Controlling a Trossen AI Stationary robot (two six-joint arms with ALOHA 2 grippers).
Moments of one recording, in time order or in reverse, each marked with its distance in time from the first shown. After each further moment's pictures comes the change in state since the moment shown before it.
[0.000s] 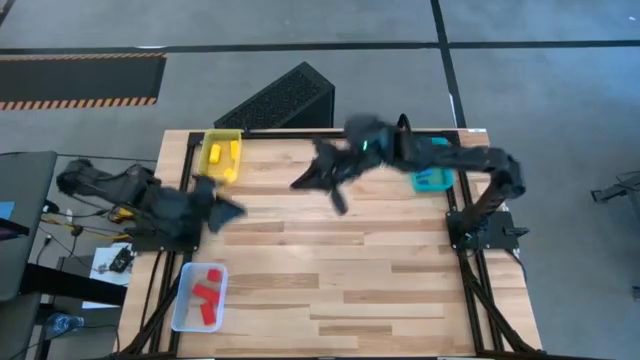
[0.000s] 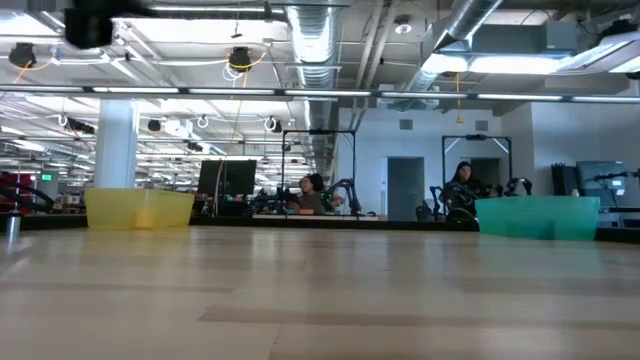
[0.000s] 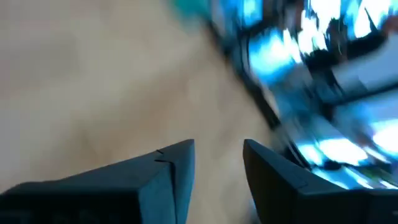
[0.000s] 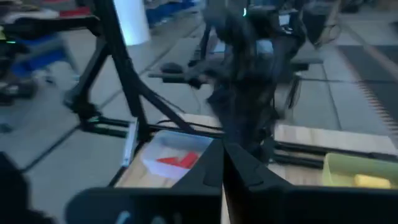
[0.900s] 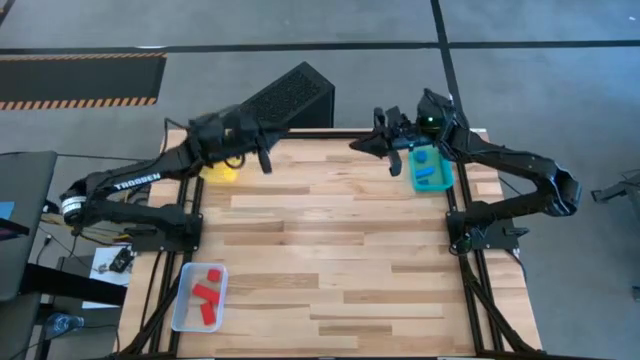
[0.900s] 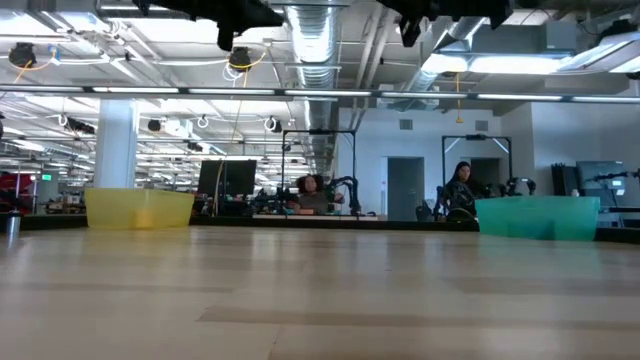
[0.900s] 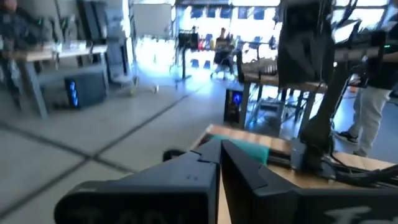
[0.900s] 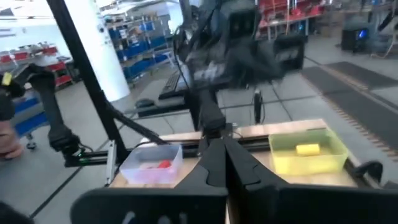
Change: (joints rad) left arm 0.804 0.447 0.120 0.803 0.414 1.139; right arm -0.446 -0.494 -0.732 0.448 -0.351 0.188
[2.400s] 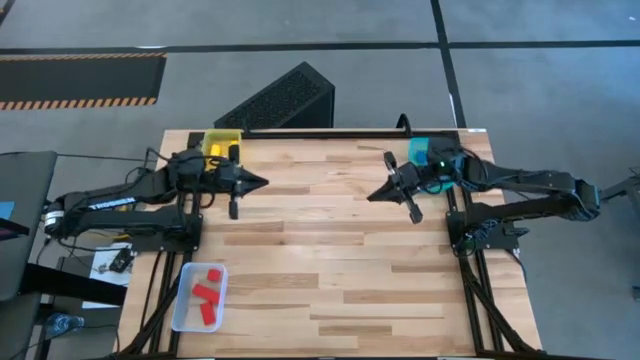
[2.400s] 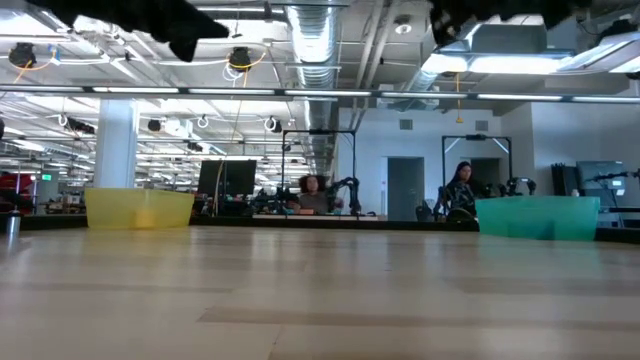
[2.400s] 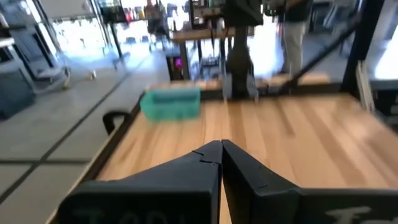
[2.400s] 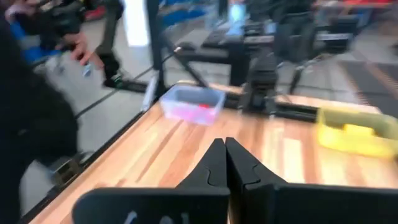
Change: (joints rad) left arm -0.126 -0.359 -0.303 -0.189 0.159 0.172; right arm 0.253 -0.243 -0.244 -0.180 0.090 -0.298
